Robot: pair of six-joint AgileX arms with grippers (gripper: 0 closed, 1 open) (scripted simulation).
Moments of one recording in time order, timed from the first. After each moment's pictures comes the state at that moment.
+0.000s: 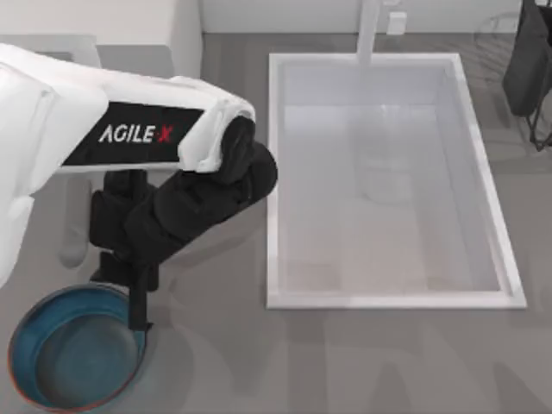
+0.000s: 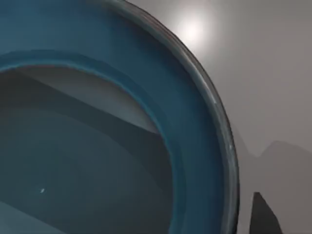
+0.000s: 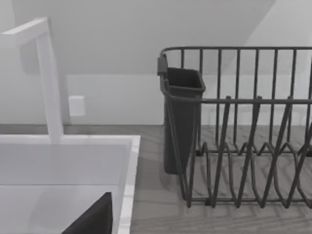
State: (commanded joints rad) left arm -0.62 2.16 1.36 -1.35 -0.52 -2.42; right arm 0.00 0.00 0.00 0.00 0.00 0.00
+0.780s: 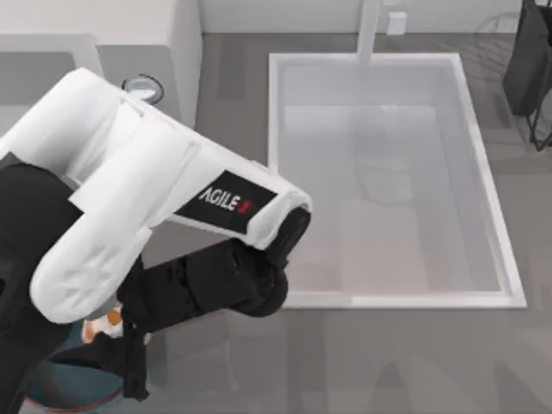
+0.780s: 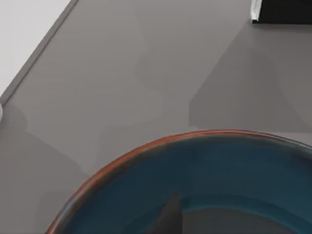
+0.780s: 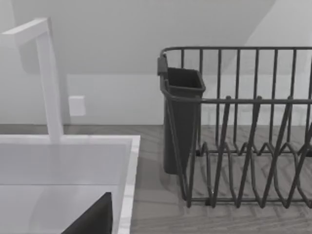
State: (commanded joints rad) left arm -0.75 2.35 1.38 -1.73 -0.61 -2.84; right arm 0.00 0.00 0.00 0.00 0.00 0.00
